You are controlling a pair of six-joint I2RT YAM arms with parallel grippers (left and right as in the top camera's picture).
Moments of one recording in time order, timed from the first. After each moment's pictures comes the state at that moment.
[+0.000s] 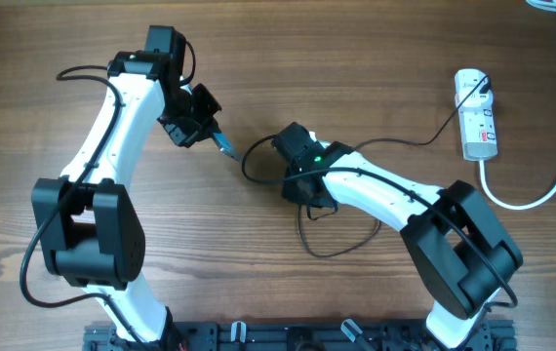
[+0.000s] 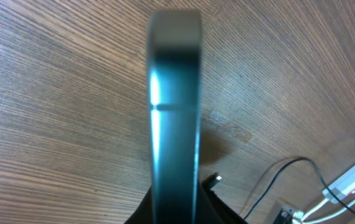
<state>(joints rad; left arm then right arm) -0.12 1.91 1.57 -1.09 0.33 -0.74 0.70 1.90 1.14 -0.62 -0.01 0.86</state>
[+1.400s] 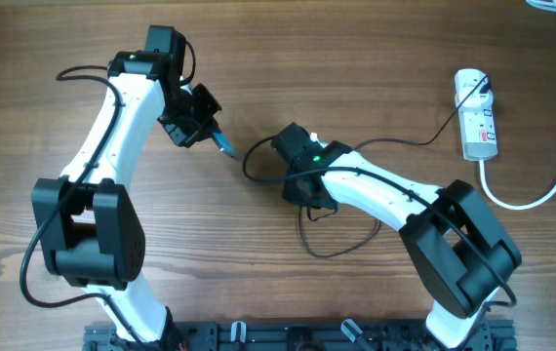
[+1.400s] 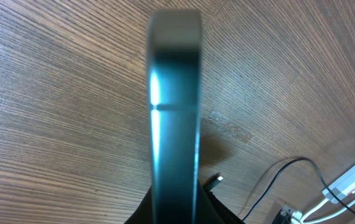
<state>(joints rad) -0.12 1.91 1.57 -1.09 0.33 -0.74 0.70 1.90 1.14 -0.65 0.00 0.89</state>
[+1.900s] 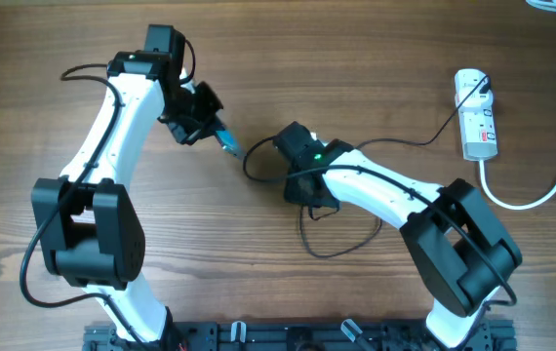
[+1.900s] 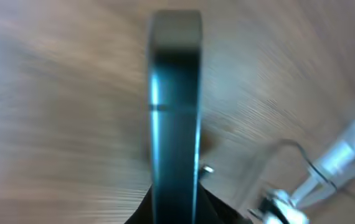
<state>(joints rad) -0.12 1.91 1.57 -1.06 0.41 -0.68 0.68 1.90 1.15 -0.66 -0.03 0.83</state>
